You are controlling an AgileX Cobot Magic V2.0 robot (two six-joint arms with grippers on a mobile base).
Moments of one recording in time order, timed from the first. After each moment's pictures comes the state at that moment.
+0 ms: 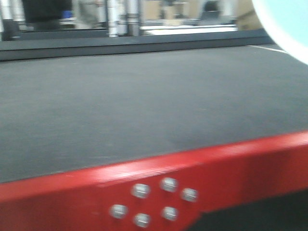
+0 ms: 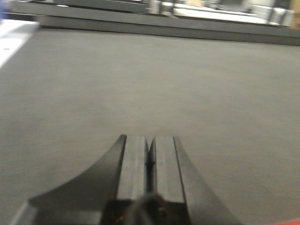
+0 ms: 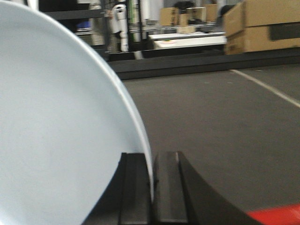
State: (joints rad) left arm -0.02 -0.01 0.03 -0.13 0.05 0.16; right arm 0.09 0.21 -0.30 0.14 0.16 -0.01
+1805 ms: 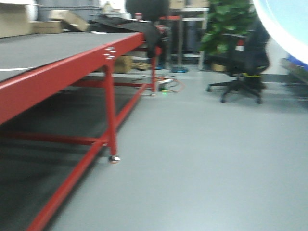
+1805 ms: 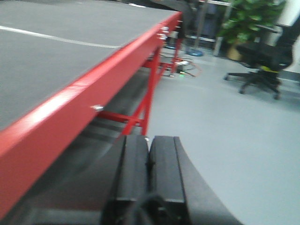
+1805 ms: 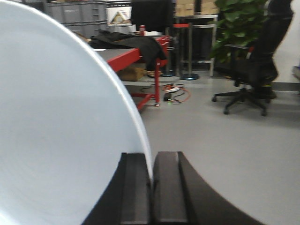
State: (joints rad) left arm -0.02 -0.01 0.03 -0.13 0.05 0.16; right arm 0.09 0.21 -0.30 0.14 0.16 -0.01
